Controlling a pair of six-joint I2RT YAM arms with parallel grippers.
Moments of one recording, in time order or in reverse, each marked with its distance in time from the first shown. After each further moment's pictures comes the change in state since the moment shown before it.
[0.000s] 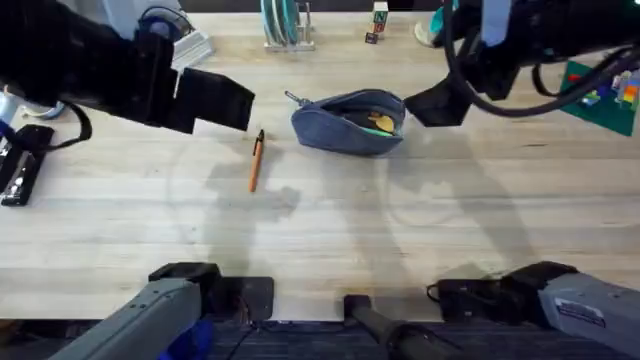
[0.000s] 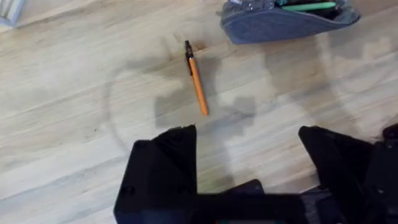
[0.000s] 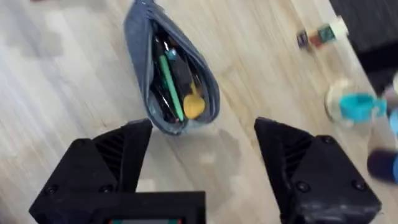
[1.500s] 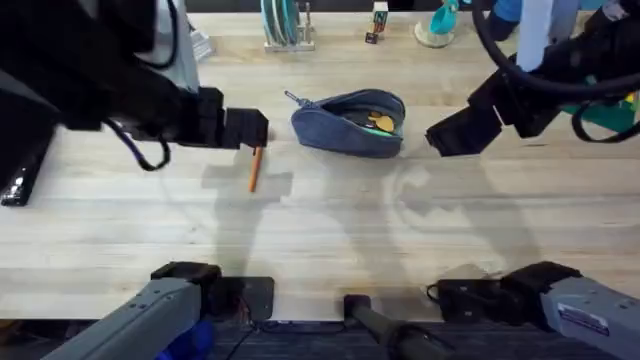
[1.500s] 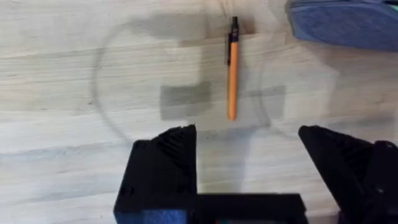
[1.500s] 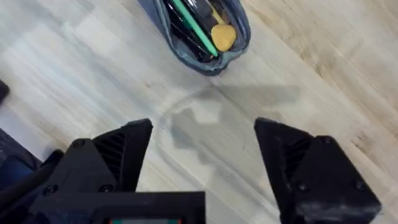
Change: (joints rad) left arm -0.079 0.002 -0.377 0.293 -0.200 -0.266; right arm 0.000 -0.099 0.000 -0.286 0.095 0.368
